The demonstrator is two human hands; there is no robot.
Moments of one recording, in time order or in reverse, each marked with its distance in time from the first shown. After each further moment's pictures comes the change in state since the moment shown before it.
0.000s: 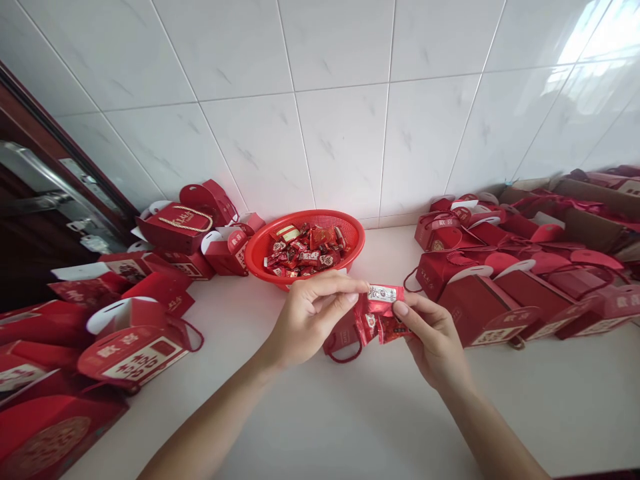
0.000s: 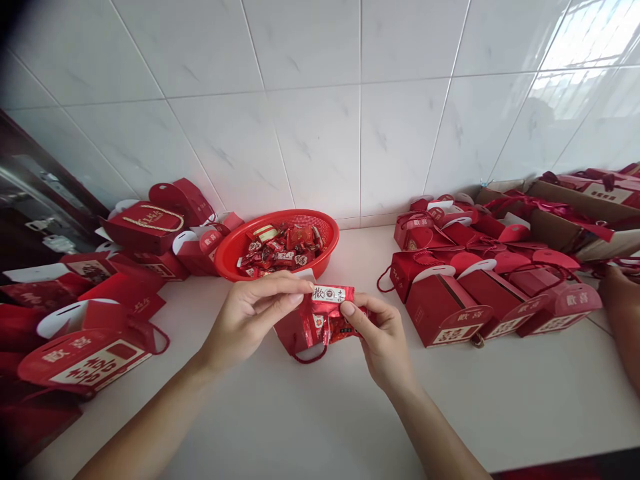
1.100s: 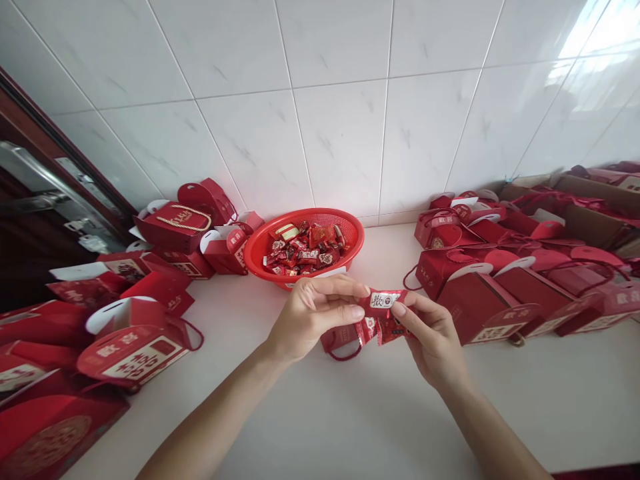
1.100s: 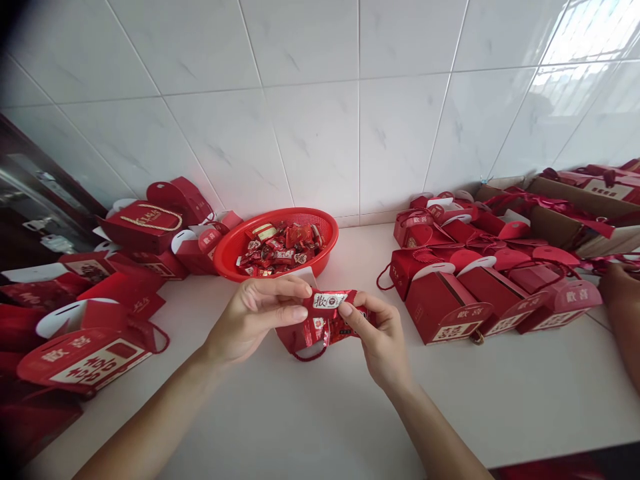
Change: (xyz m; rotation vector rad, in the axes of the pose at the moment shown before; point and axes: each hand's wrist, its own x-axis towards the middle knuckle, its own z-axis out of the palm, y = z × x) left_hand 0.004 -0.003 0.004 -0.431 -0.031 -0.265; right_hand -0.002 0.004 -0.001 -0.032 -0.010 -0.005
